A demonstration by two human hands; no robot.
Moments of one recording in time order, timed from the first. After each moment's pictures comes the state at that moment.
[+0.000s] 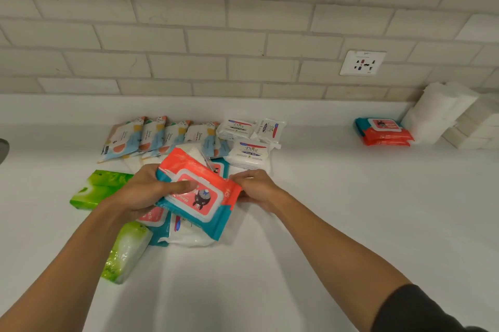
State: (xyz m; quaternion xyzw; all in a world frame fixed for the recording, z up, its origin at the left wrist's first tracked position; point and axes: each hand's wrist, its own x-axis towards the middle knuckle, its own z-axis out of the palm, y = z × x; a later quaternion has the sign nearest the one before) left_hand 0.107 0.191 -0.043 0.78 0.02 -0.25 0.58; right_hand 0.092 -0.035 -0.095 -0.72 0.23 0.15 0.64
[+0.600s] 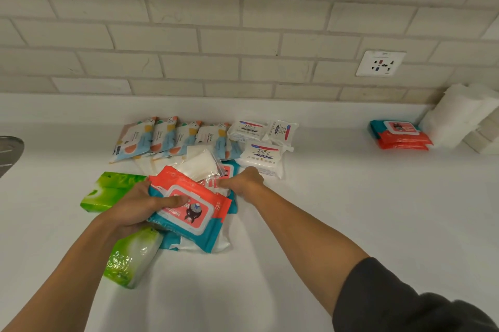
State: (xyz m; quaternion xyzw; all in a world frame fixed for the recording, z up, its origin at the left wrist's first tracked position) left_hand 0.112 0.225 -0.068 0.75 0.08 -0.26 0.60; right_hand 0.139 0.011 -0.103 -0.81 0.31 0.14 0.47
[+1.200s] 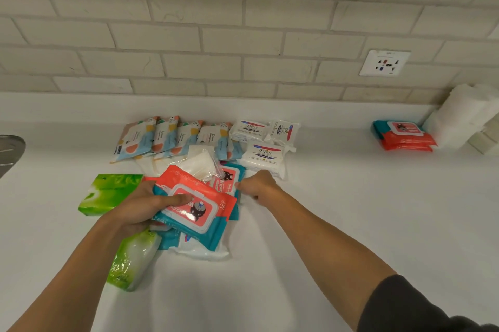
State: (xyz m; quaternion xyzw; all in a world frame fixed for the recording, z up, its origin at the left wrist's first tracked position) left_hand 0.111 0.216 -0.064 0.77 0.09 -0.25 0.59; right_hand 0.134 -0.011 -0.110 -0.79 0.32 0.14 0.50
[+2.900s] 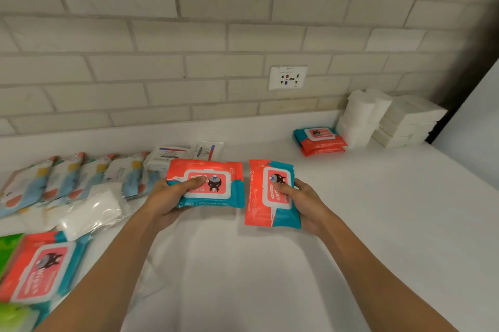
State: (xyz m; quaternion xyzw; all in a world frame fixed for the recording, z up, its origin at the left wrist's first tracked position) left_hand 0.134 0.007 -0.062 0.62 0.04 -0.26 0.73; right_hand 0.016 -0.243 -0.084 -0.56 0.31 -0.01 0.77
